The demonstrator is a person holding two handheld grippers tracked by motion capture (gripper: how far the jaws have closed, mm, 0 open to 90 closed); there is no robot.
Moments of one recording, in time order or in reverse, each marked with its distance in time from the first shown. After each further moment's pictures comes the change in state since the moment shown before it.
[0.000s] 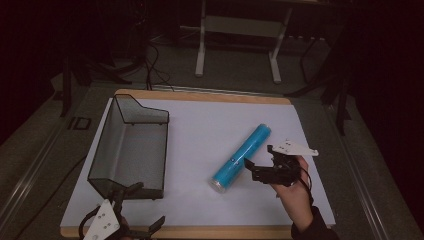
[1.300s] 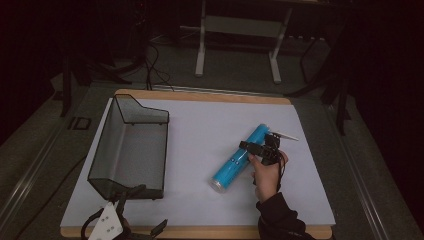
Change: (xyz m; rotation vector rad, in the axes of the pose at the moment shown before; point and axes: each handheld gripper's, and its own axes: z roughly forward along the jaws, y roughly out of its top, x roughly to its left) left arm -0.005 0.000 0.001 0.014 -0.021 0.031; right arm -0.051 -0.024 0.112 0.199 -0.169 0.751
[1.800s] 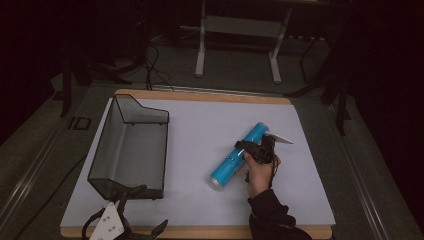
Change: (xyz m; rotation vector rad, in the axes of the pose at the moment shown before) left arm 0.000 -0.001 0.001 0.012 -0.001 0.007; right arm -0.006 -0.003 0.030 0.092 0.057 0.219
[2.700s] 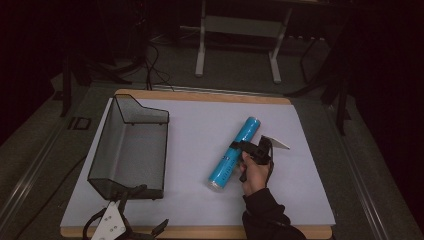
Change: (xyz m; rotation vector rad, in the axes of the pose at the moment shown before) left arm 0.000 -0.001 0.002 0.016 0.006 0.011; right arm -0.004 -0.005 0.012 0.071 0.176 0.160
